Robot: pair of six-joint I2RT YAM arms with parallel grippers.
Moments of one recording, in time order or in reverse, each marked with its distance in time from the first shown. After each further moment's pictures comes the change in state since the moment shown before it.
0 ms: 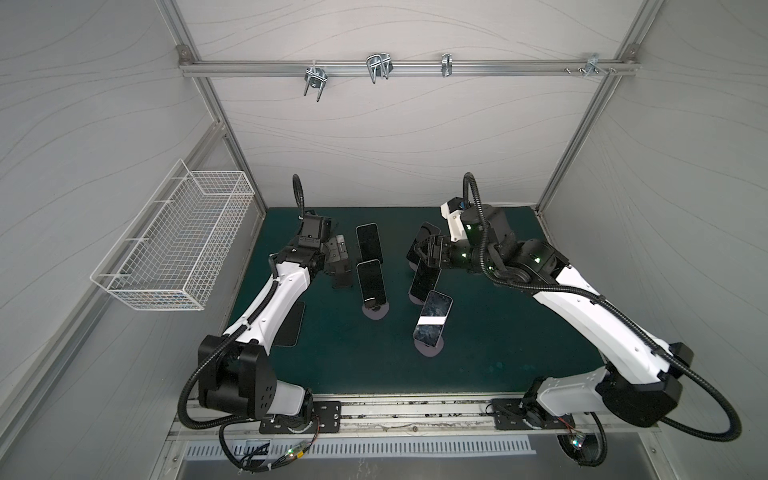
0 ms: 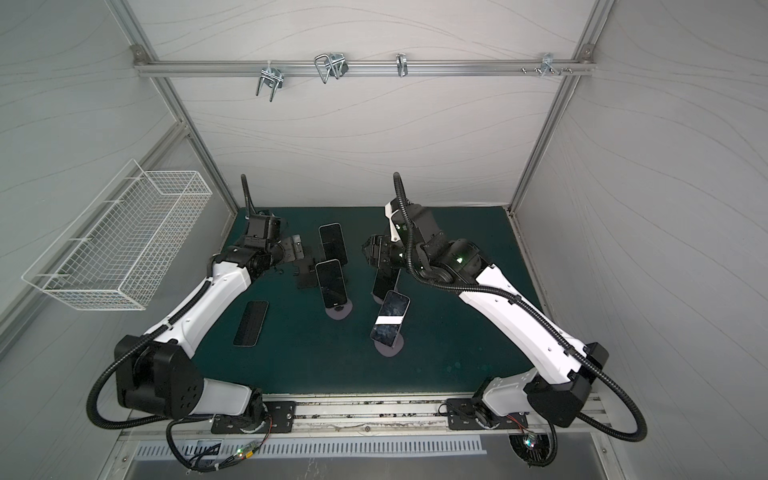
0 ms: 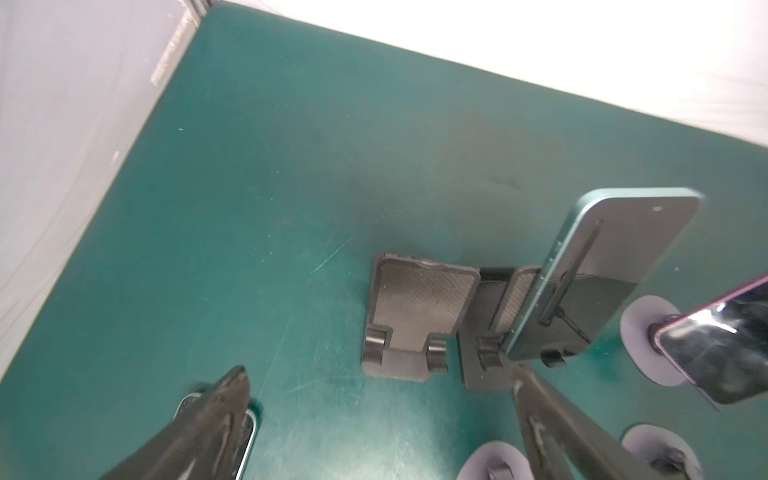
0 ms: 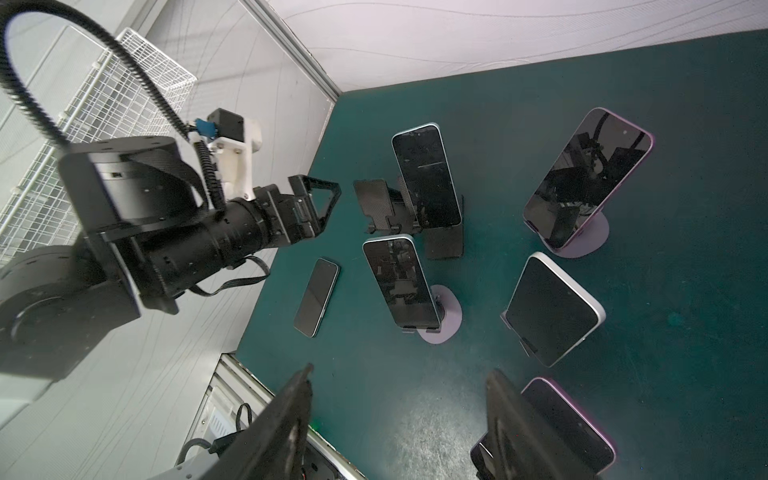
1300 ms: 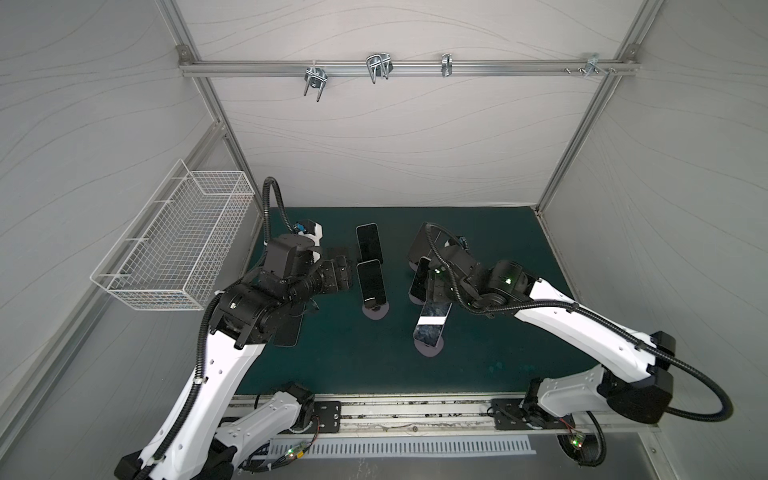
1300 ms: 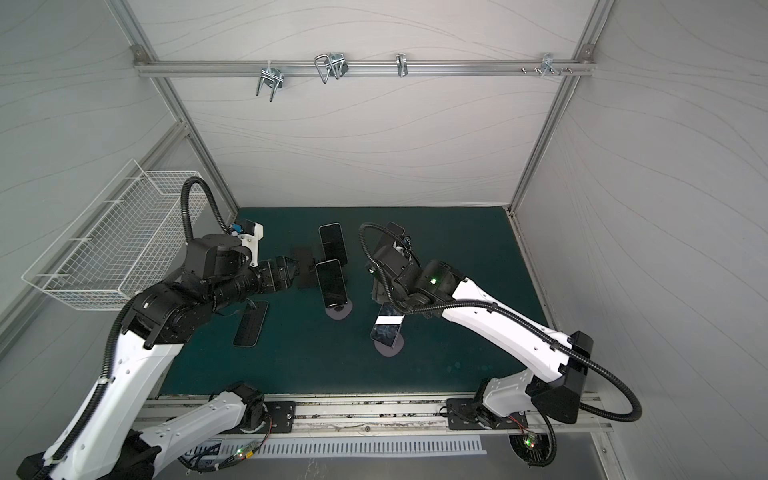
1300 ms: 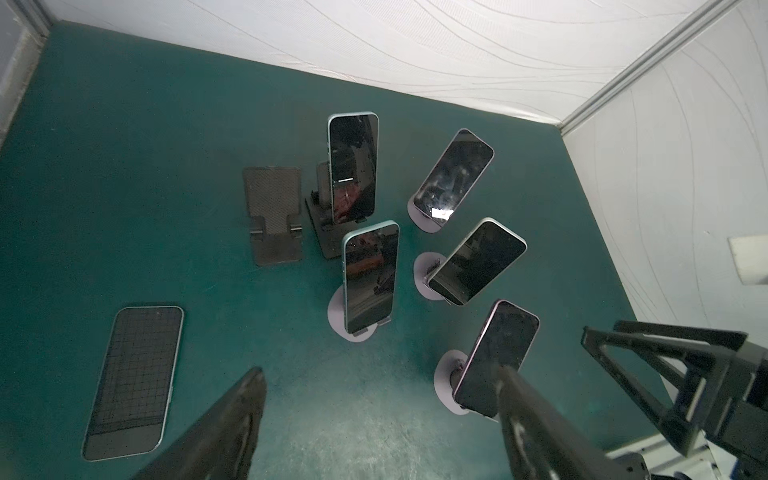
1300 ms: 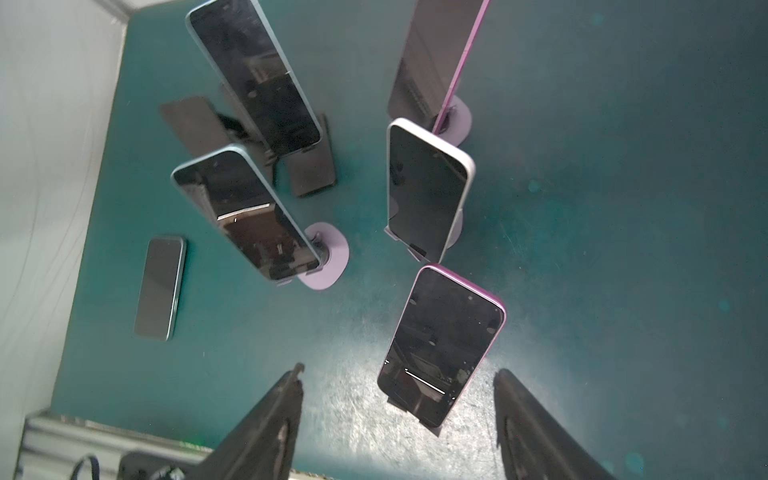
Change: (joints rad) left arm -0.274 -0.410 0.190 -0.462 0.202 -0.088; right arm 0.187 0.024 -0.138 -0.251 0.380 0.308
